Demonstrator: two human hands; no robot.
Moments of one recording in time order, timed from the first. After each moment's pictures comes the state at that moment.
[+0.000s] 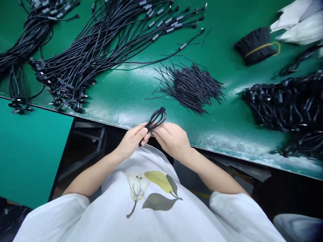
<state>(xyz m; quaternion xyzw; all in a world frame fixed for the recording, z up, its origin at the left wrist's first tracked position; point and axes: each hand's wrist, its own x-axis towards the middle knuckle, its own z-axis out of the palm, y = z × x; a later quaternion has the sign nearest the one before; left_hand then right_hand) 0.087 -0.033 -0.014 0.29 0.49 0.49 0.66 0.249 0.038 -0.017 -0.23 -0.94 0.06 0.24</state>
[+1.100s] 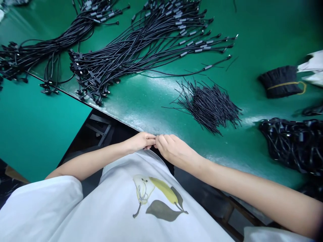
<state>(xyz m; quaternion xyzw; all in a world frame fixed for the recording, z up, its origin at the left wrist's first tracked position) 0.069 -0.032 -0.036 0.30 0.55 0.32 0.71 0.234 0.044 0.005 0.03 -0.99 -0.14 0.04</state>
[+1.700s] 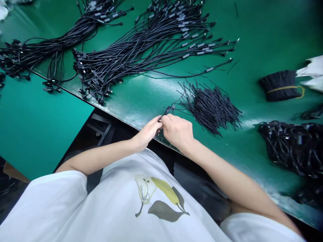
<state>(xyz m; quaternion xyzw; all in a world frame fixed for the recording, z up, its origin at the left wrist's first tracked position) 0.087 -0.001 -0.024 0.25 0.57 0.53 0.57 0.197 0.072 -0.015 -0.24 -0.96 0.03 0.15</state>
